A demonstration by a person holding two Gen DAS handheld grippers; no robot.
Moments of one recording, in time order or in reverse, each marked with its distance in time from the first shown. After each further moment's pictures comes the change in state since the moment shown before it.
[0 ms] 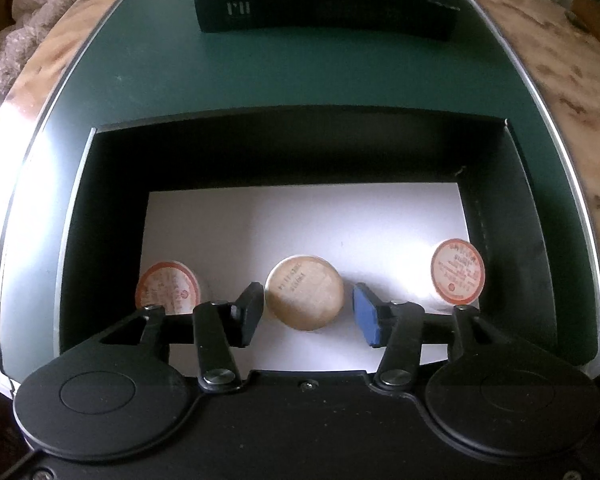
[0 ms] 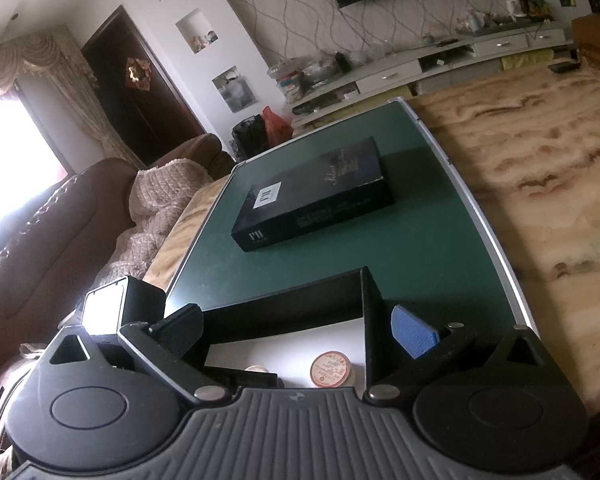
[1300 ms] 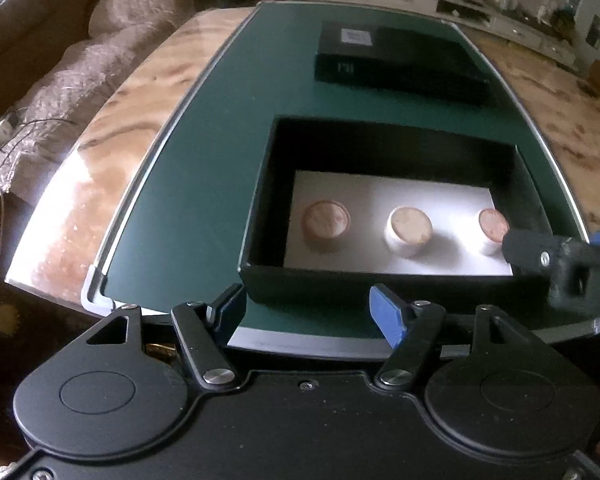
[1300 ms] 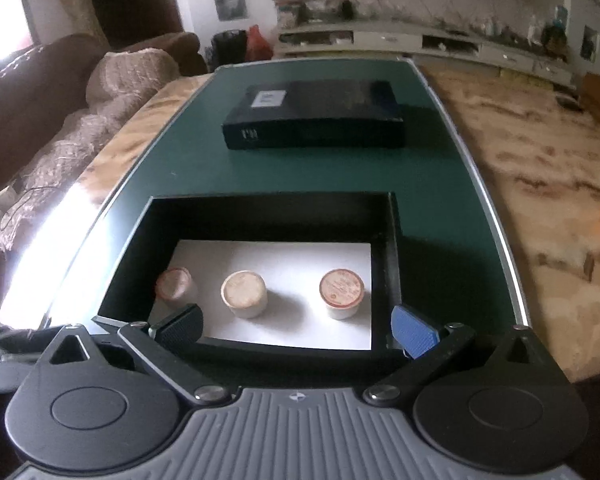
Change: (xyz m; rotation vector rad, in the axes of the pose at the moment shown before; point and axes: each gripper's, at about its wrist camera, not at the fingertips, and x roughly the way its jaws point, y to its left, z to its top) left arm -0.100 0.066 -0.102 -0.099 -0.226 0.076; right arm 0.042 0.090 -0.048 -0.255 0.225 -0.269
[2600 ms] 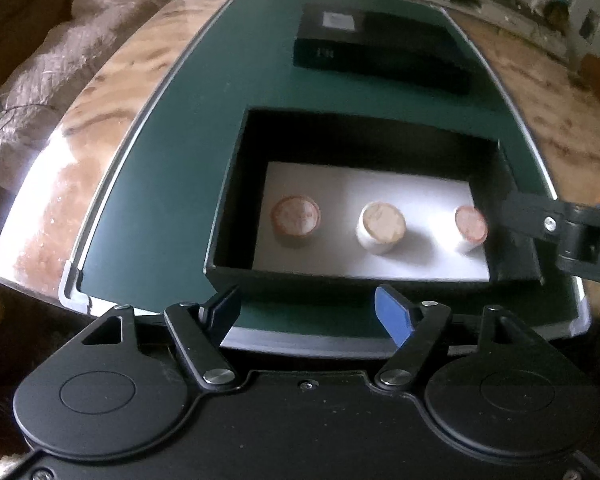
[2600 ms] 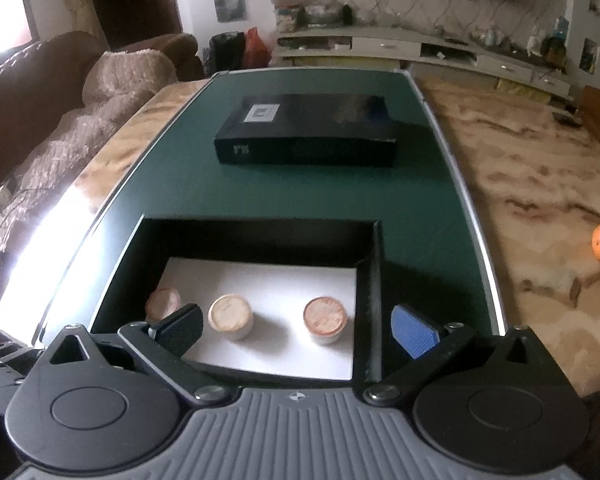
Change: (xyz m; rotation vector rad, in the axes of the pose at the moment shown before) left arm 0.000 -0.008 0.018 -0.020 0.063 -0.053; right arm -0.010 -0.008 0.026 -0.029 -0.018 -0.026
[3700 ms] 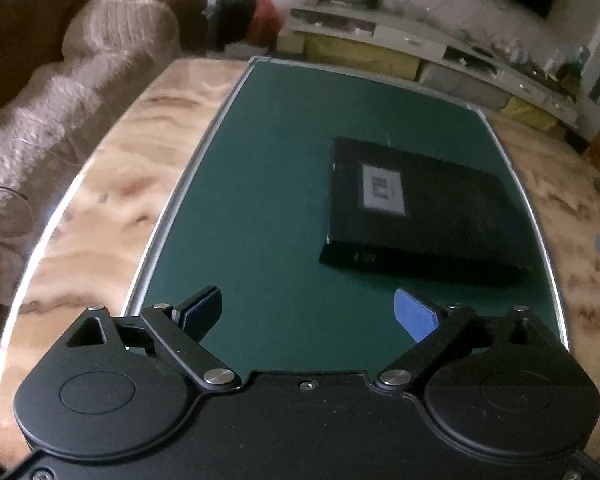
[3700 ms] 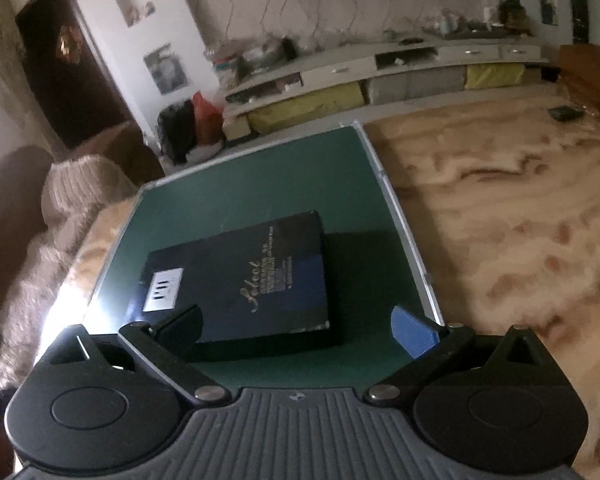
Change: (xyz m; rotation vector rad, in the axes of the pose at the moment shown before) left arm 0.084 0.049 0.237 -0.066 -0.109 -0.048; right arm 0.140 -0.145 0.194 0.243 -0.077 0.053
